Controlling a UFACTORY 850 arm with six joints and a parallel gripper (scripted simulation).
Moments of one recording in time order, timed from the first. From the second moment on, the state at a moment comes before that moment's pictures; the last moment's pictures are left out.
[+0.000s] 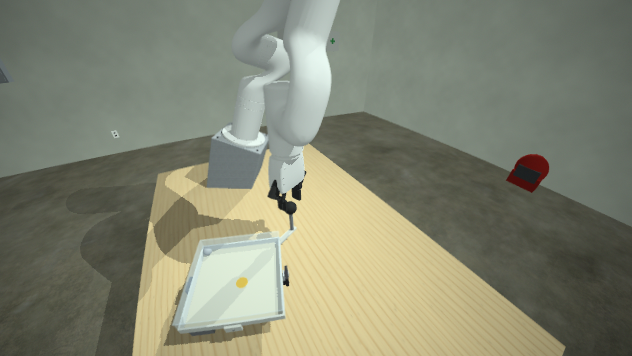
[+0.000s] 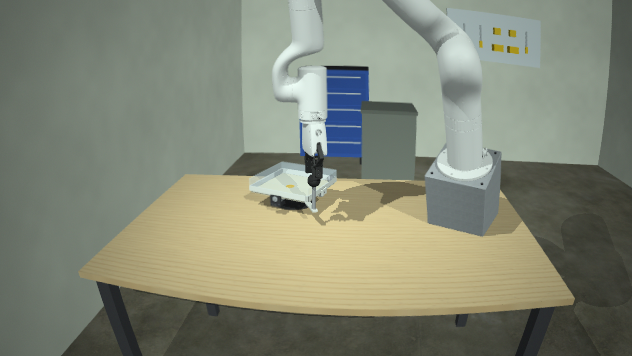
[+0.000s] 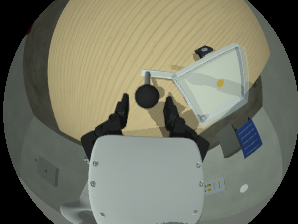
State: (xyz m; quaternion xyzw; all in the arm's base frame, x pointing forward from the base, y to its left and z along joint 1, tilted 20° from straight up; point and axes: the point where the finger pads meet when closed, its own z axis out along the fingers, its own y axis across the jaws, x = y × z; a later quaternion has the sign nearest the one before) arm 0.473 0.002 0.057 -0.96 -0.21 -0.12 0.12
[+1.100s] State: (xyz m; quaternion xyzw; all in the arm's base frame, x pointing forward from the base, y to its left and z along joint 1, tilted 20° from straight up) arm 0.477 0.008 0.035 -0.96 -0.21 -0.12 0.12
